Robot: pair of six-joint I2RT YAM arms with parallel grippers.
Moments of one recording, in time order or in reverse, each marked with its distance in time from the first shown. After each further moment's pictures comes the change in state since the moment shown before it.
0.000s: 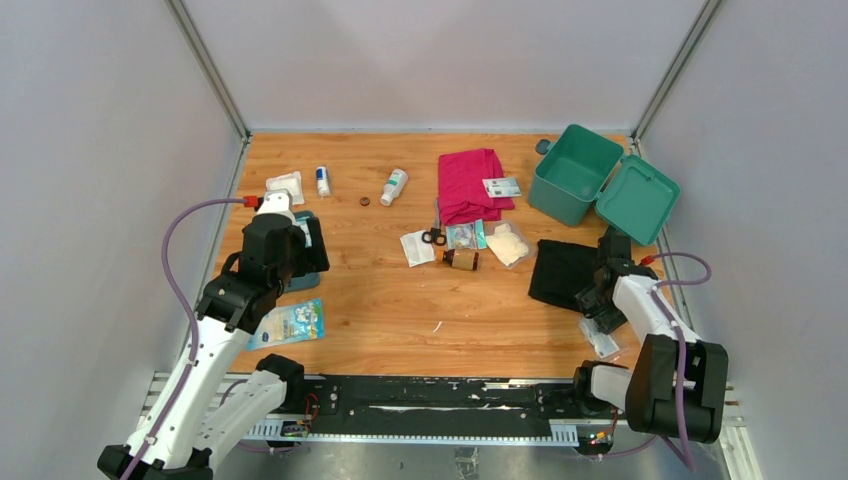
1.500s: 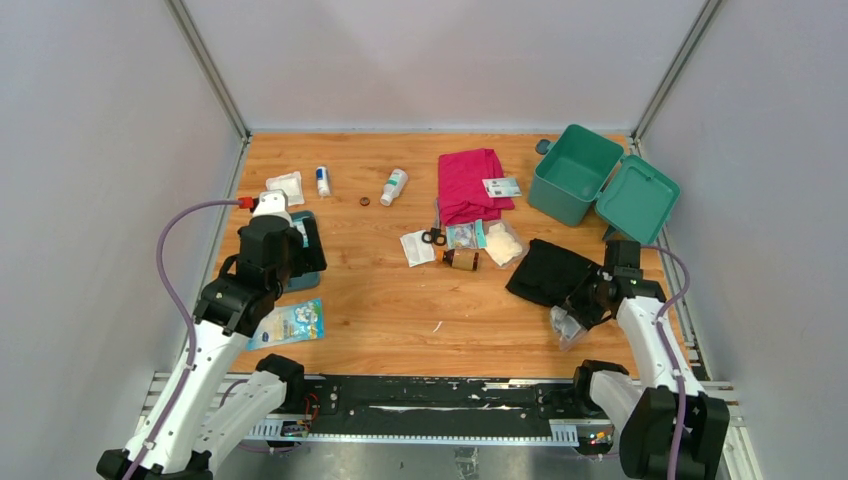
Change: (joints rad) left arm 0.000 -0.021 0.000 0.000 -0.037 -0.001; right arm -0.001 -0.259 -0.006 -0.025 -0.470 -0.252
